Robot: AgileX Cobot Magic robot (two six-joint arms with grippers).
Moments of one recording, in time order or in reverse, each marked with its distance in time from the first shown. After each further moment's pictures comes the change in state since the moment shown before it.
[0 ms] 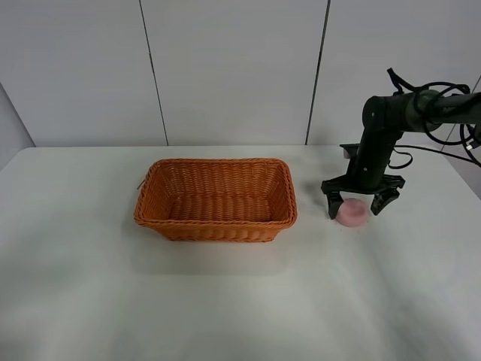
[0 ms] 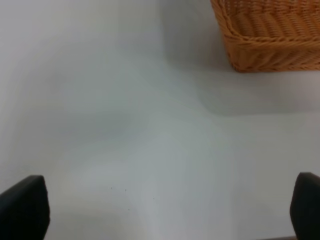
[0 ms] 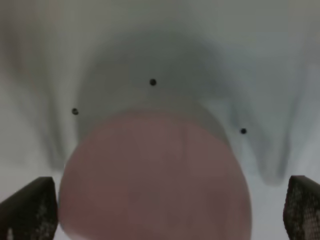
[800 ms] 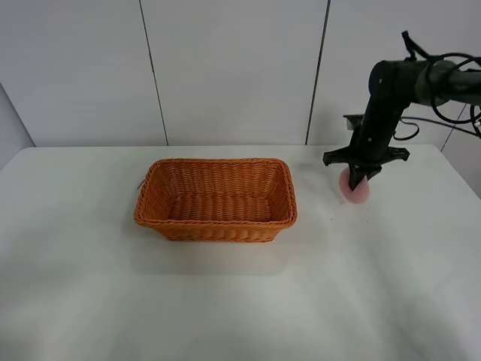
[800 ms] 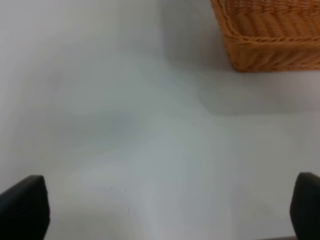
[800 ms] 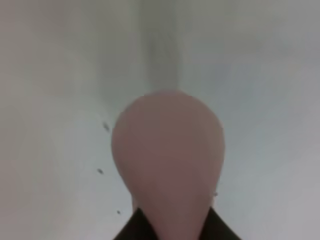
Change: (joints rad) left arm 0.000 0.000 0.000 0.000 0.000 0.000; right arm 0.000 -0.052 -0.186 -0.001 0.123 0.000
